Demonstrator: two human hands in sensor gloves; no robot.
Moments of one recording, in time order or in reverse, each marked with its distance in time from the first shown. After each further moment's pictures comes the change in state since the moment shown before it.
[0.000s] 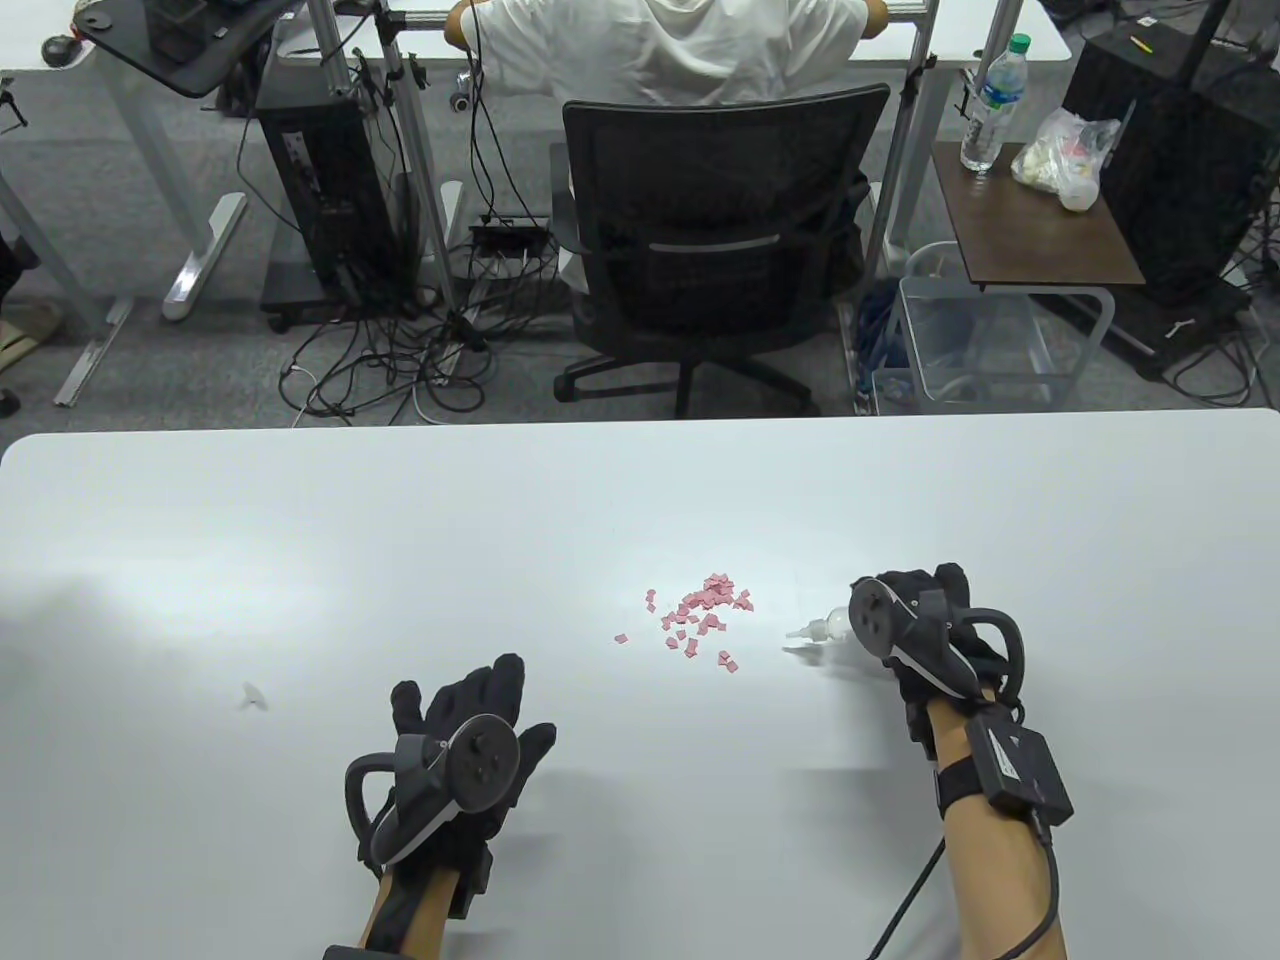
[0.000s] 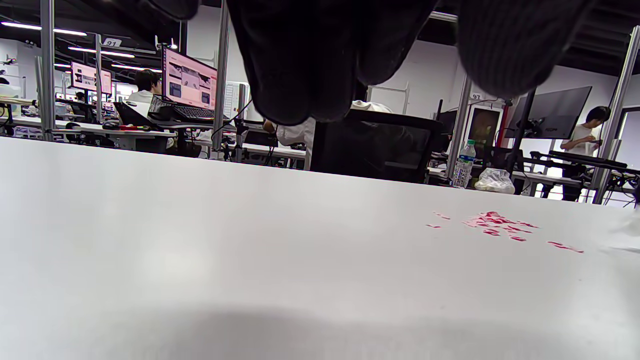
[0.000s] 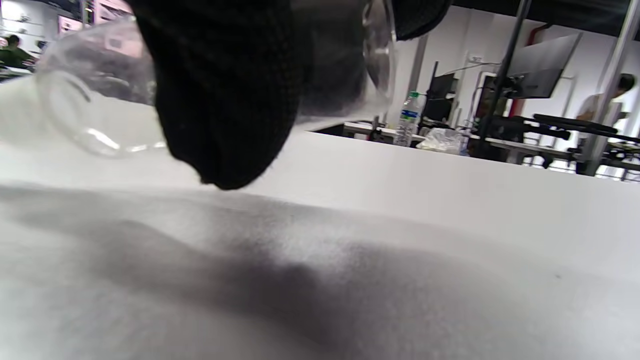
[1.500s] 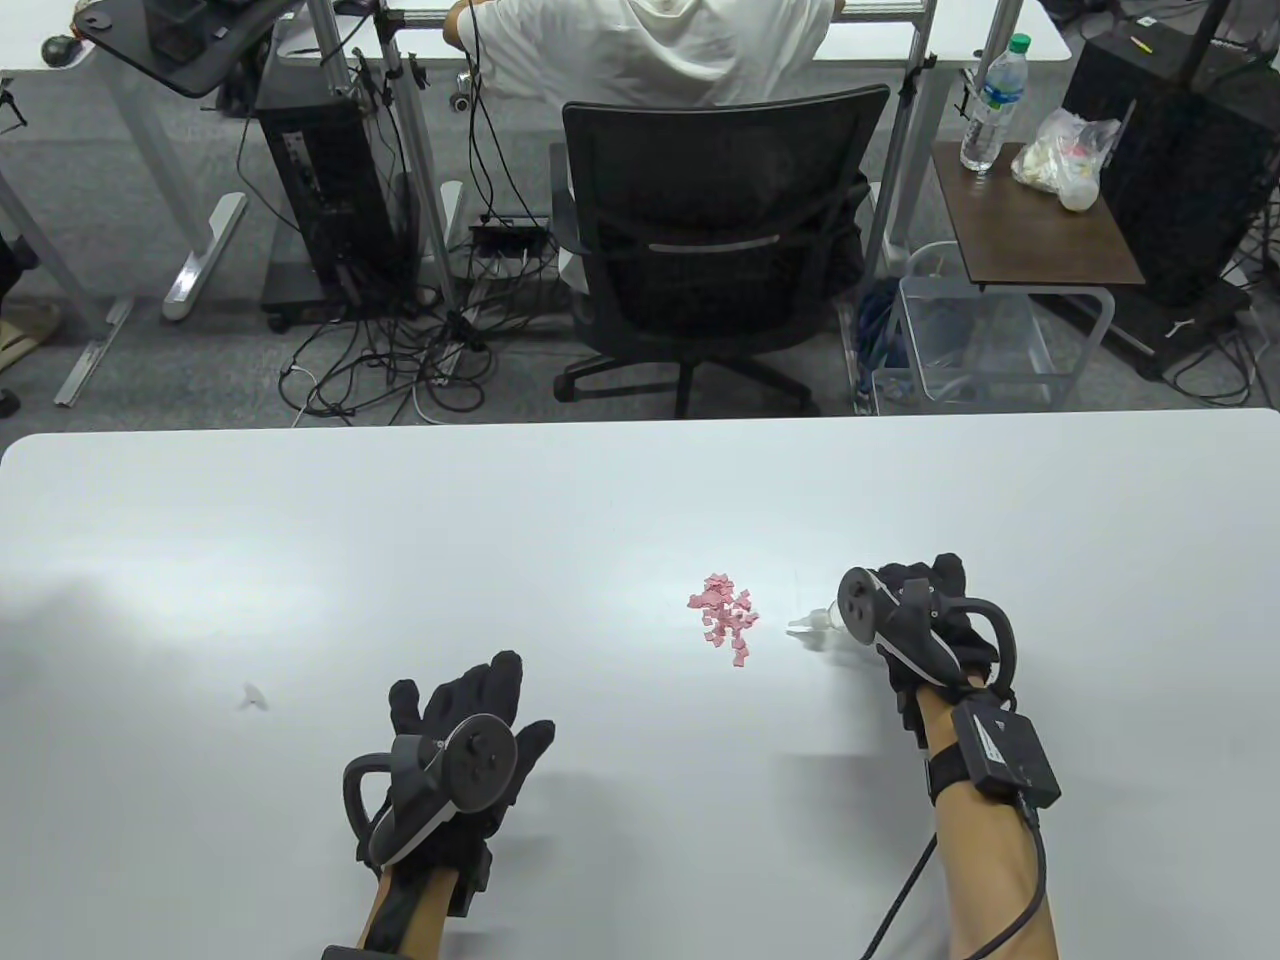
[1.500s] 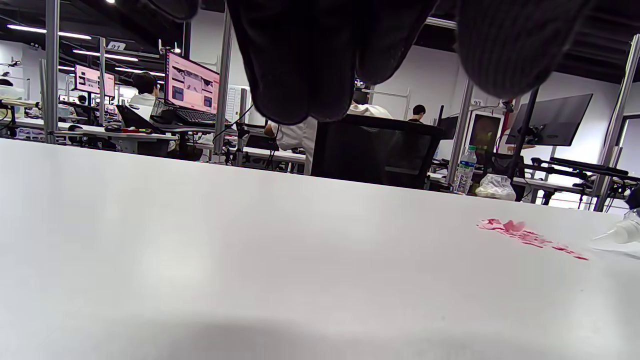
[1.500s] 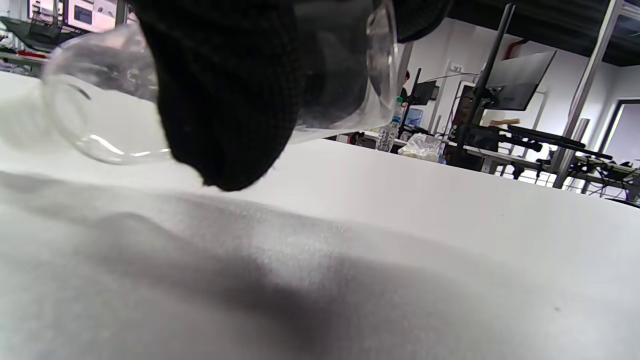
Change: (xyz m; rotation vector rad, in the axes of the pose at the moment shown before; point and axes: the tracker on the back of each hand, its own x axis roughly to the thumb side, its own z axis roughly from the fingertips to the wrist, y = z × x) left_hand -0.001 0.001 0.000 0.014 0.004 0.007; right_hand 0.010 -0.001 -0.014 0.043 0.063 0.088
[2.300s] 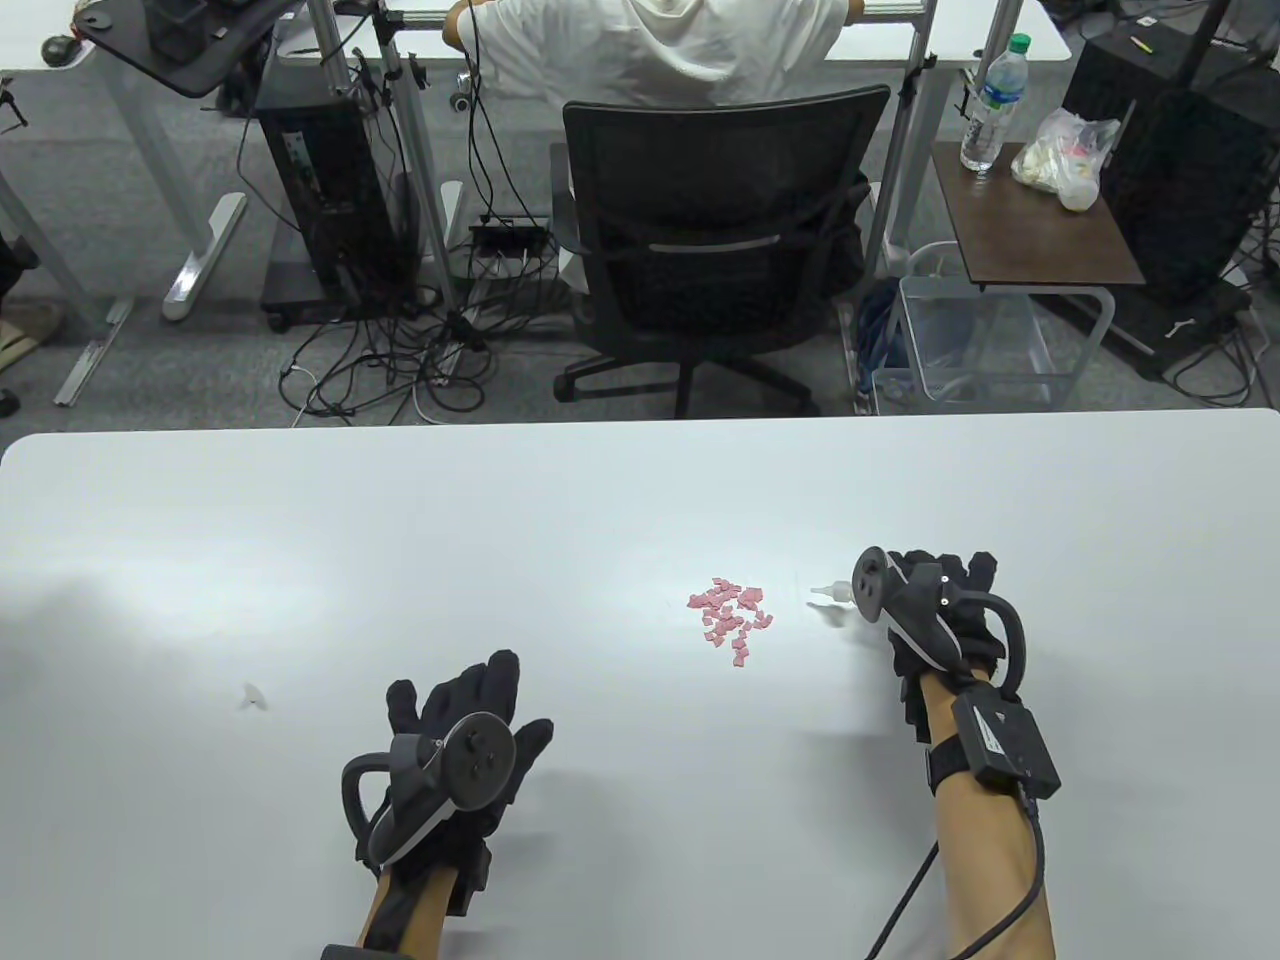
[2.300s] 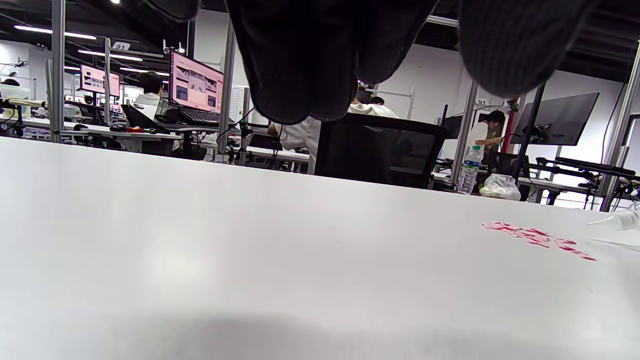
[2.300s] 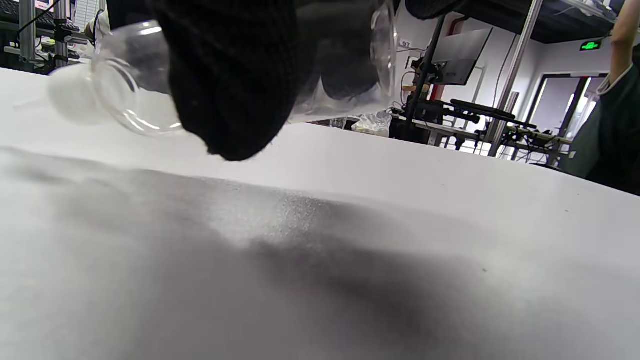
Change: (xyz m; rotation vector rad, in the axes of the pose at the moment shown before) left_hand 0.000 0.002 0.001 -0.001 0.011 0.000; right_hand -0.013 0.005 -0.011 0.067 0.172 -0.005
